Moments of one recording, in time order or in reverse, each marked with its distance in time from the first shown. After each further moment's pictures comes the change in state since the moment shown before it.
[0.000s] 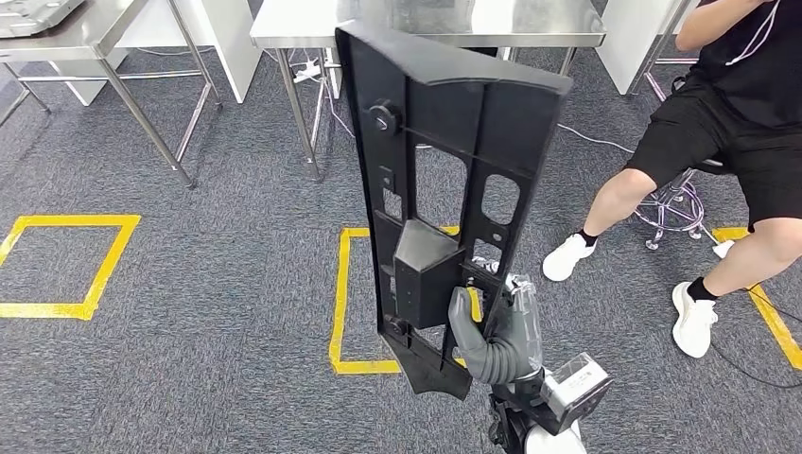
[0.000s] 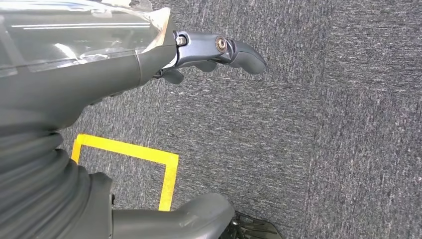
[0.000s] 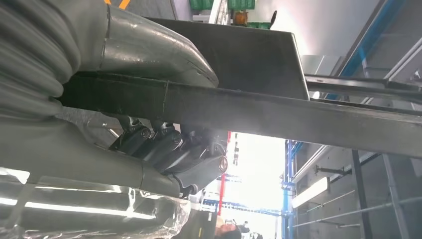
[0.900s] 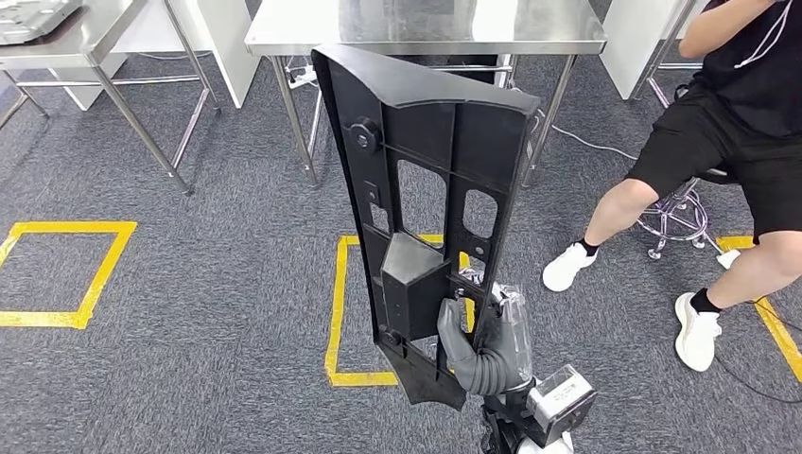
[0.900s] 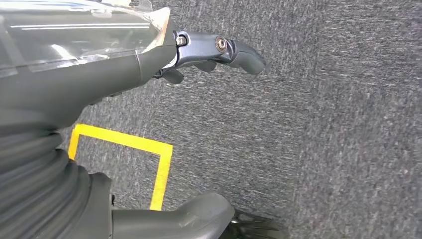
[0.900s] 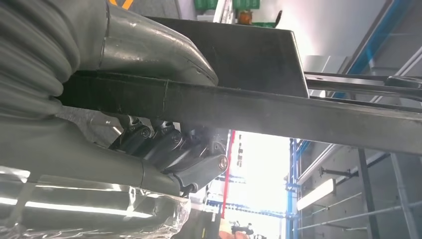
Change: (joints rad) left arm 0.001 0.000 0.000 0.000 0.007 0.000 0.011; right arm 0.034 0.015 0.019 -0.002 0.044 -0.031 0.013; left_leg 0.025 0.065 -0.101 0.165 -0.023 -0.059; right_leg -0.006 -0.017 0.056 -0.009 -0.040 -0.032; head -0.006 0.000
